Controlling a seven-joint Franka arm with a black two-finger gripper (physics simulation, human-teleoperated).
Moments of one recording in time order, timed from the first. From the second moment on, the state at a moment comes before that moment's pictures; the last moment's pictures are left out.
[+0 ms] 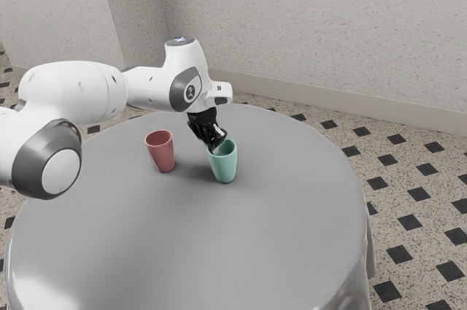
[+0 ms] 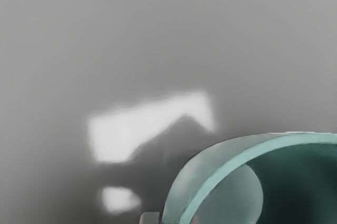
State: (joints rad) arm -0.15 0.70 0.17 -1.38 -0.19 2.16 0.32
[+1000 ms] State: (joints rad) arm 0.12 0.46 0.17 -1.35 -0.18 1.76 0.44
